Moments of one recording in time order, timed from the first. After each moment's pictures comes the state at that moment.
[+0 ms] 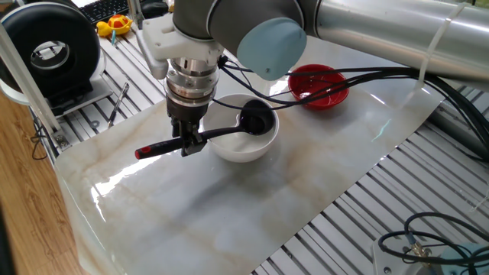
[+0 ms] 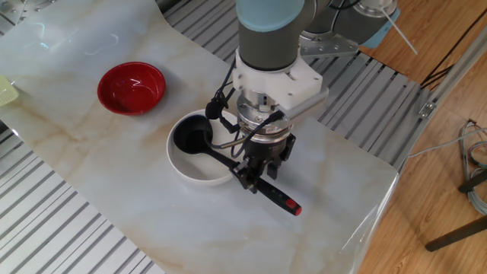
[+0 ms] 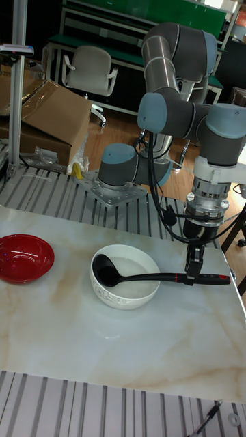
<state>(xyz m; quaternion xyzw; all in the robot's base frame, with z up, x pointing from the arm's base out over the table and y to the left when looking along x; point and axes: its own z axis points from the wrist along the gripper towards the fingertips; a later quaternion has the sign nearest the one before) 0.532 0.203 0.103 -0.62 0.78 0.02 0.10</state>
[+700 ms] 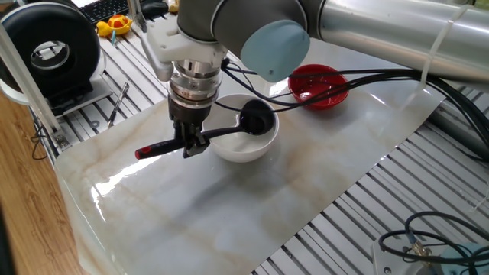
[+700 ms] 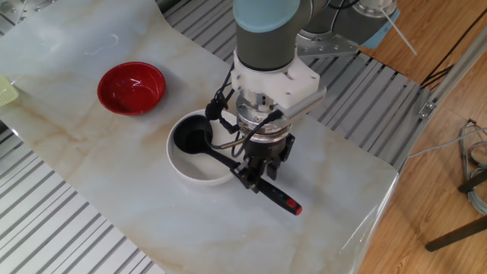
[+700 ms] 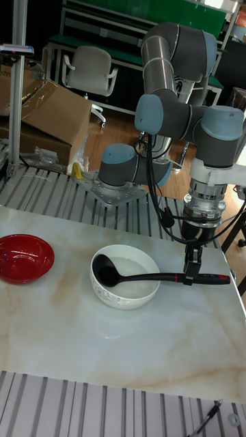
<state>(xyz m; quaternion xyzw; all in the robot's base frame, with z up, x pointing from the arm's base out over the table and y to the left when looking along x) 0.530 0.203 0.098 -0.63 0.77 0.03 0.10</state>
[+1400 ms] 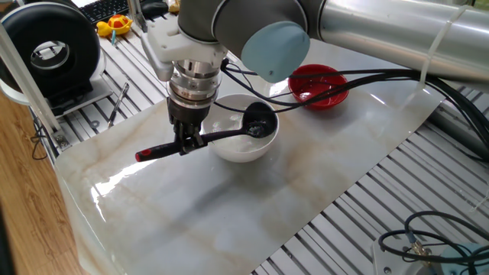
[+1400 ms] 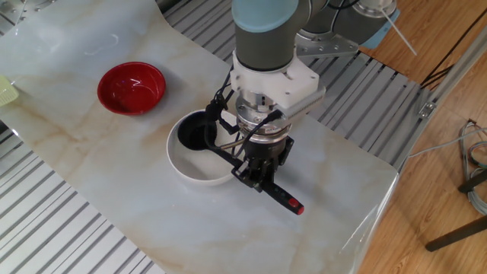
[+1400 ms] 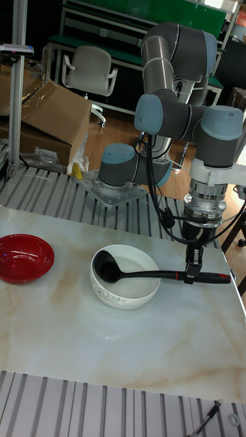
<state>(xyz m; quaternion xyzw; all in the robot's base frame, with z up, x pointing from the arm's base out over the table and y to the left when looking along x) 0.532 0.207 0.101 -0.63 0.77 0.03 0.11</state>
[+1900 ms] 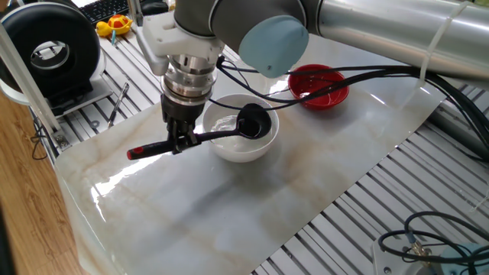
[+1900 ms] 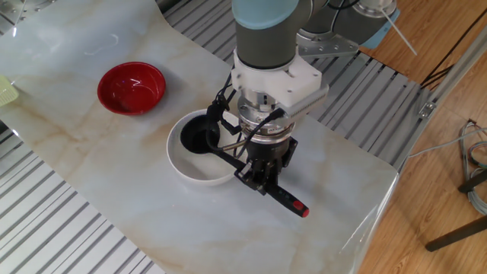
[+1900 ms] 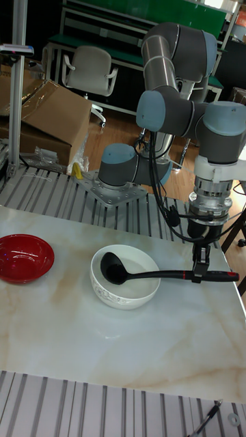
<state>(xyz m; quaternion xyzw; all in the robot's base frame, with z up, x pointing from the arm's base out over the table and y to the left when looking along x) 0.537 0.222 0.115 -0.63 0.77 0.05 0.12</state>
